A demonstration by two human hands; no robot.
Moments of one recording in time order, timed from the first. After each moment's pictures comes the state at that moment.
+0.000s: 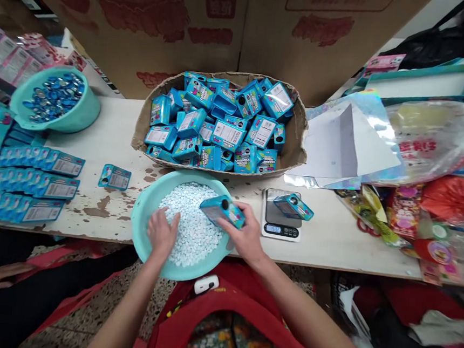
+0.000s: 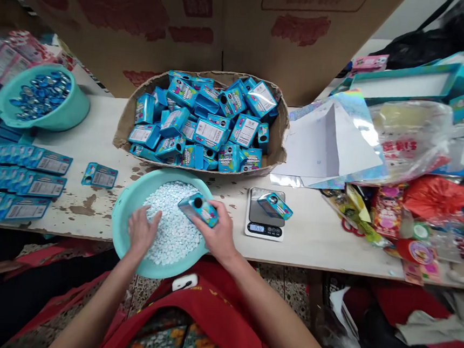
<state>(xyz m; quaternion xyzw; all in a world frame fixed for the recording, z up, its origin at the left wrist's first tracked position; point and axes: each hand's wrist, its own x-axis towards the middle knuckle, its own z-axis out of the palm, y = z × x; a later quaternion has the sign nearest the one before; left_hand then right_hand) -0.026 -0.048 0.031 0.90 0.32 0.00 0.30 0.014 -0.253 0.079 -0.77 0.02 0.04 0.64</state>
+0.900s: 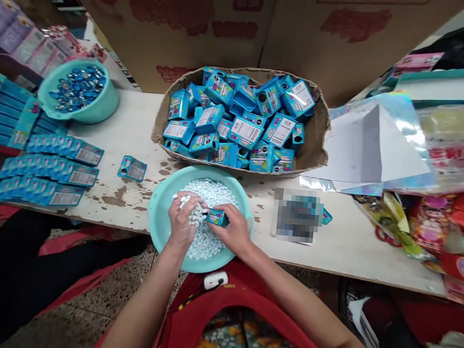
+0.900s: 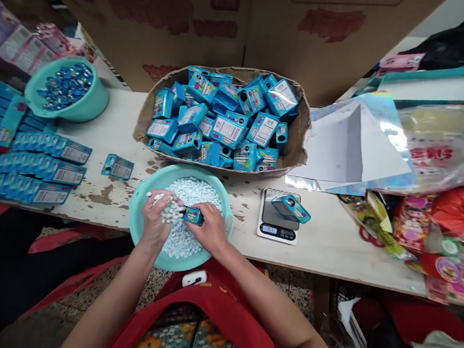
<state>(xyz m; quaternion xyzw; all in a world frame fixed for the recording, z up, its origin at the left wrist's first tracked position) 0.003 -0.074 0.099 0.52 0.25 0.12 0.81 0.012 -0.211 0.054 -0.83 -0.17 0.06 0.53</state>
